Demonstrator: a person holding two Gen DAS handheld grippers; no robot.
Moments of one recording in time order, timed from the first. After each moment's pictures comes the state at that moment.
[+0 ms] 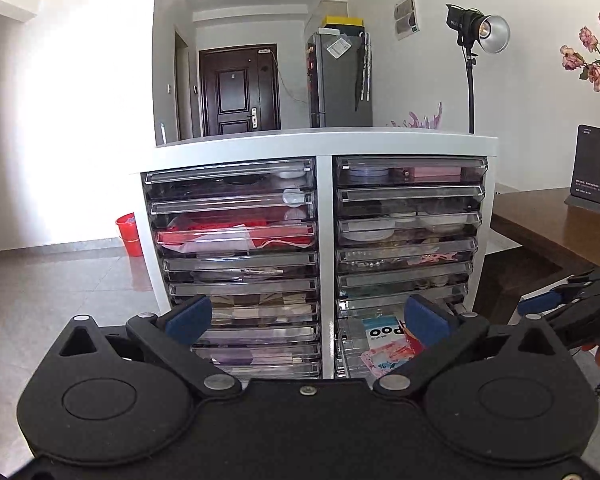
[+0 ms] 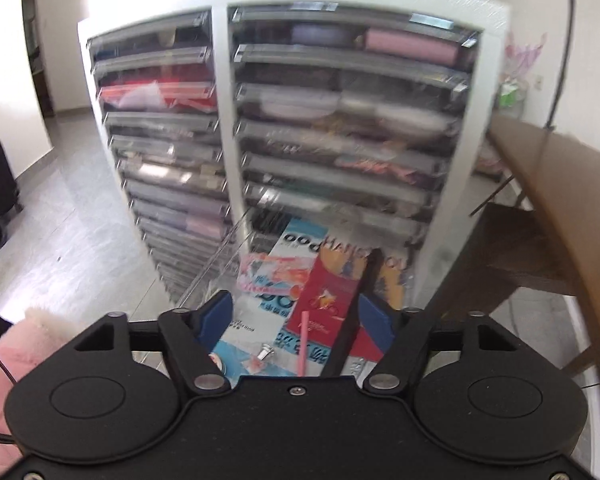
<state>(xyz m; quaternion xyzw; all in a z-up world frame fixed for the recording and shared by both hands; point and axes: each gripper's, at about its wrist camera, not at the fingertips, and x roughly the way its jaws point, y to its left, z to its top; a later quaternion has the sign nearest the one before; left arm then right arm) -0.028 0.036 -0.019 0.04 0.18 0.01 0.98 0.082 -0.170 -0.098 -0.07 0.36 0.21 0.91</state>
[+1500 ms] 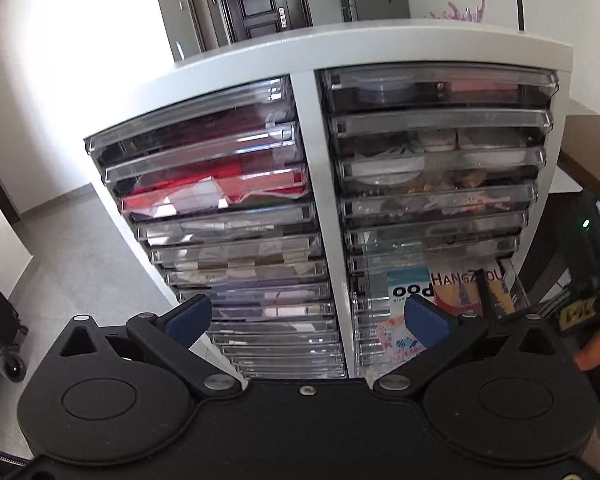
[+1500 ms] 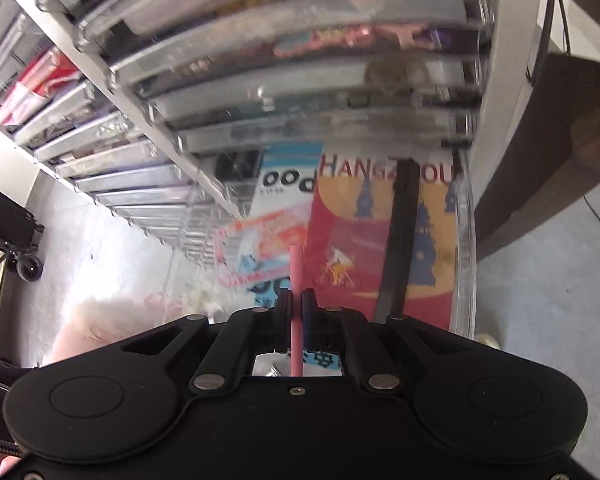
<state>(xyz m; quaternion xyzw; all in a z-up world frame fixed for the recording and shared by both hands) 0.093 -0.023 -0.029 0.08 0.35 0.08 0.93 0.196 -0.187 -0.148 0.08 0.54 0.19 0.82</state>
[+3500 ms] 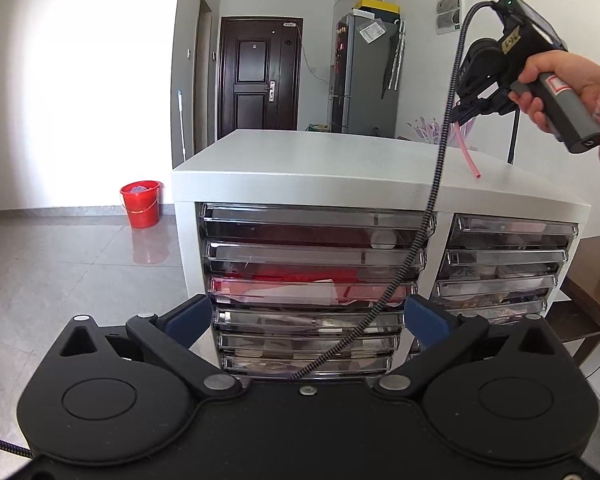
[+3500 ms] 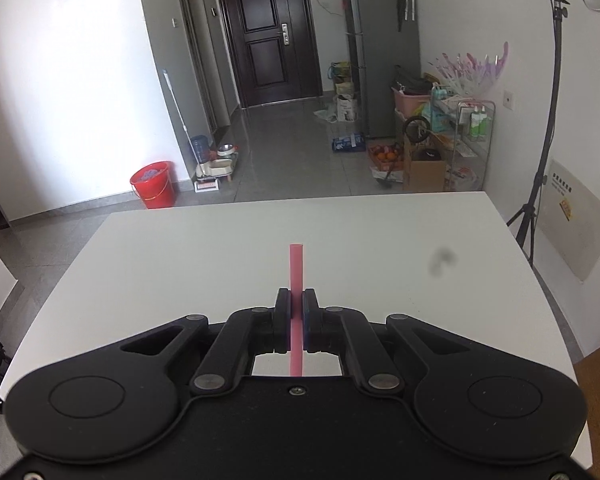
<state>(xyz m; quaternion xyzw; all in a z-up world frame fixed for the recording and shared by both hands) 0.075 0.148 0.038 -0.02 0.22 0.01 0.97 0.386 -0.084 0.127 0.06 0.34 0.10 0.93</state>
